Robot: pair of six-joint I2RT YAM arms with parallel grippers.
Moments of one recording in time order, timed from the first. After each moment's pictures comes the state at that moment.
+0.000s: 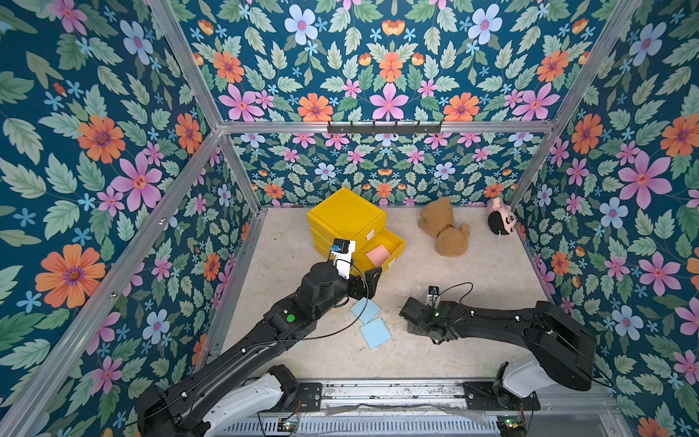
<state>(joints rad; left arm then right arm) -0.84 0.93 0.82 -0.19 -0.11 -0.39 1.02 1.53 0.73 -0.59 0.39 1.10</state>
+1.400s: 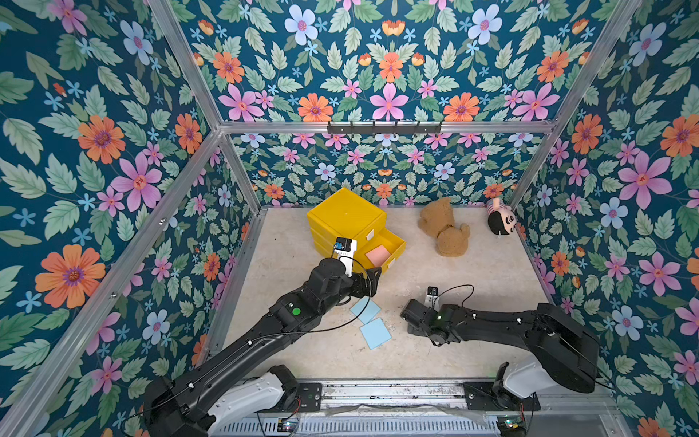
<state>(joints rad) -0.83 0.99 0.87 -0.29 -0.14 -0.45 1.02 1.53 0.70 -0.51 0.40 1.08</state>
